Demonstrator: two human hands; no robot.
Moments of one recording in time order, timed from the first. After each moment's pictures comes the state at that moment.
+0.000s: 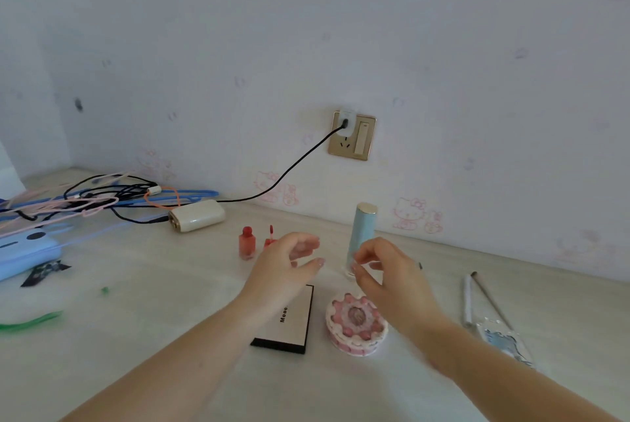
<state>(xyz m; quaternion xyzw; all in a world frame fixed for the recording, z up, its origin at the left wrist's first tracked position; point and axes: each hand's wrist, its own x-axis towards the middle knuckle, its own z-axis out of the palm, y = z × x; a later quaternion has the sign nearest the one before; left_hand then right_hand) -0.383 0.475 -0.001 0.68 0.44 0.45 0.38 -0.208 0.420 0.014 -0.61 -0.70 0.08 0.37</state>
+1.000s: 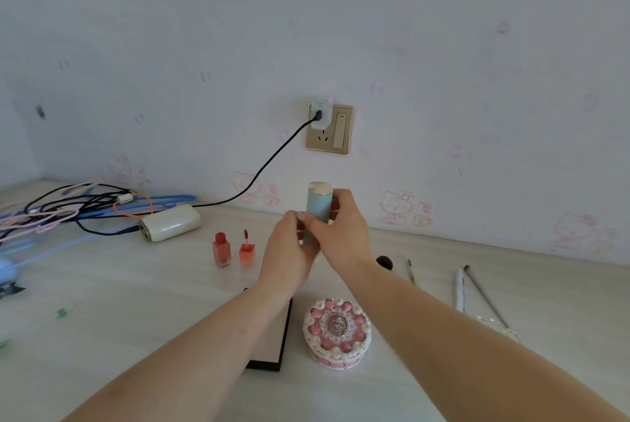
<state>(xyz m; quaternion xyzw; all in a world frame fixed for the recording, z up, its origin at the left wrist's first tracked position) -0.329 0.515 0.002 0.67 0.47 0.49 0.30 -0.241 0.496 0.034 -0.57 -0.56 0.24 0.55</state>
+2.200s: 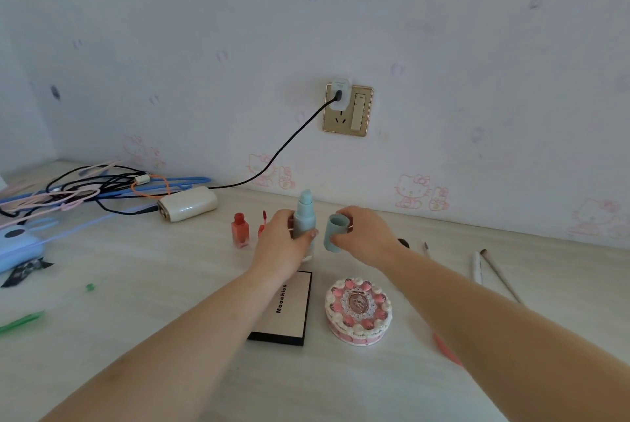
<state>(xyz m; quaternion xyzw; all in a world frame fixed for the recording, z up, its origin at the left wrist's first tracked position) -0.368 0.525 -0.020 0.65 0.55 0.42 0.31 -0.218 0.513 0.007 -0.68 -0.65 0.19 0.28</state>
